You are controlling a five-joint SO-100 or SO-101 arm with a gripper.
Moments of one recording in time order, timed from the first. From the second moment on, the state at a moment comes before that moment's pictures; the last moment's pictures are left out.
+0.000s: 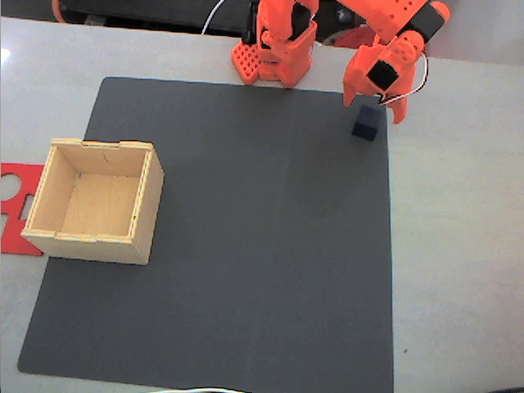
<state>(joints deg) -58.9 97.3 115.0 87.0 -24.4</state>
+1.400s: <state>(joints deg) 1.5 103.6 73.0 88.5 -34.6</state>
